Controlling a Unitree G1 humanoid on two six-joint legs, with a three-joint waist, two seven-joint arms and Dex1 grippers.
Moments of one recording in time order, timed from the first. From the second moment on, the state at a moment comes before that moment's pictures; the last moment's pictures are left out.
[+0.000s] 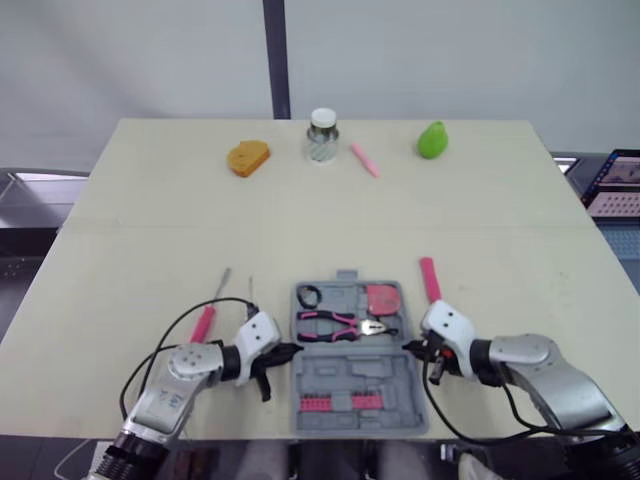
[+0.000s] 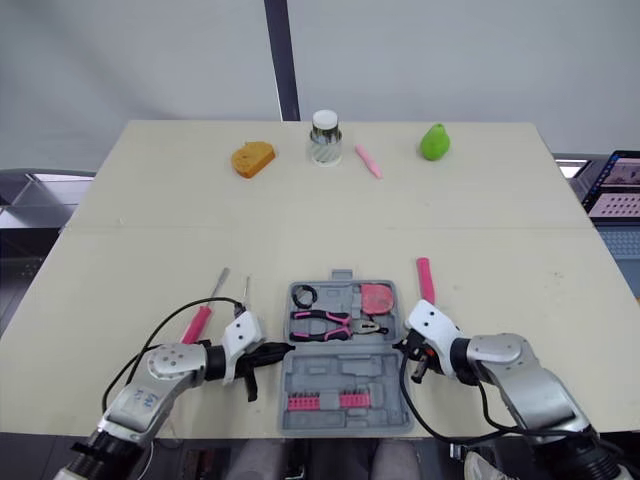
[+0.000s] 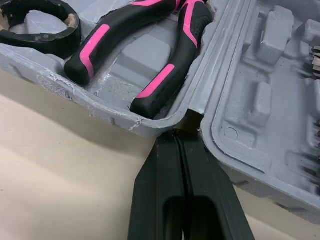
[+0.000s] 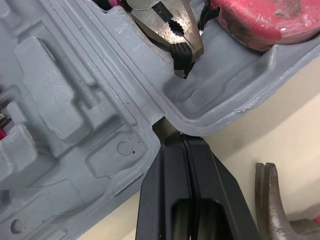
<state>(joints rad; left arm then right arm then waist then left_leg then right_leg) -0.07 0.48 -0.21 -0.07 -0.11 0.29 -0.80 -0.07 -0.73 0.16 -0.31 0.17 0.68 0.85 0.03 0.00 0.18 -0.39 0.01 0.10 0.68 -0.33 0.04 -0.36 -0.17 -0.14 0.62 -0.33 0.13</state>
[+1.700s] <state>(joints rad) -0.16 0.45 -0.21 0.02 -0.11 0.28 -0.78 -0.12 -0.69 0.15 -0.26 0.13 0.68 0.83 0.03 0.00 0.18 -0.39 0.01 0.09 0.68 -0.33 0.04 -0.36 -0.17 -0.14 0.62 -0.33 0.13</state>
